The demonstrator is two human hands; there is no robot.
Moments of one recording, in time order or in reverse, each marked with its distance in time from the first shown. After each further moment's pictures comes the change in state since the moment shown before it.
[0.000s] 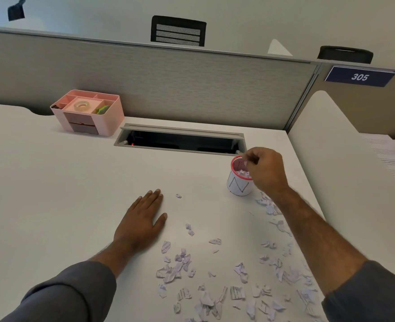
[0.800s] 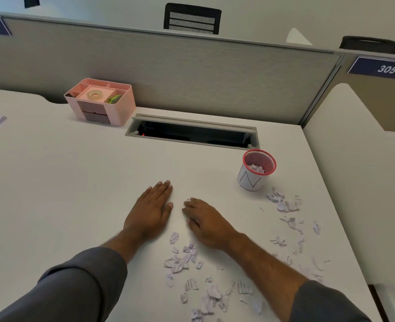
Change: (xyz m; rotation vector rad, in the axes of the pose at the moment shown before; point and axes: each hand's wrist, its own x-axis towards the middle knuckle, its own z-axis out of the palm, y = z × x) left_hand 0.002 -0.003 0.003 -0.001 0.016 0.017; right_hand -0.119 -0.013 0.124 0.014 -0.609 -0.520
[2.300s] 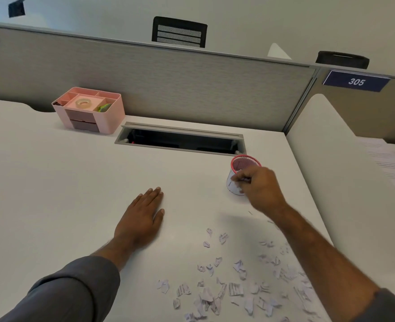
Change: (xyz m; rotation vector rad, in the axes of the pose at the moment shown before) left_hand -0.002 -0.001 0.004 -0.022 -0.006 -0.027; right_hand -0.019 0.012 -0.145 0.138 0.452 0.485
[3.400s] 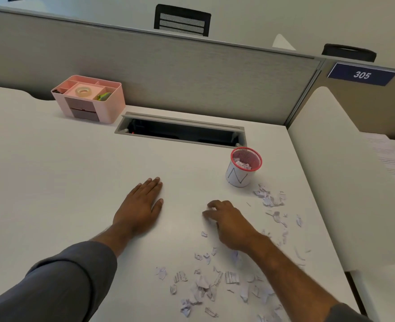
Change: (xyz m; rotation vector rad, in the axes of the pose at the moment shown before) left_hand 0.003 0.001 -0.005 0.030 -0.023 0.012; right_hand -0.064 0.042 0.070 -0.406 -0.512 -0.274
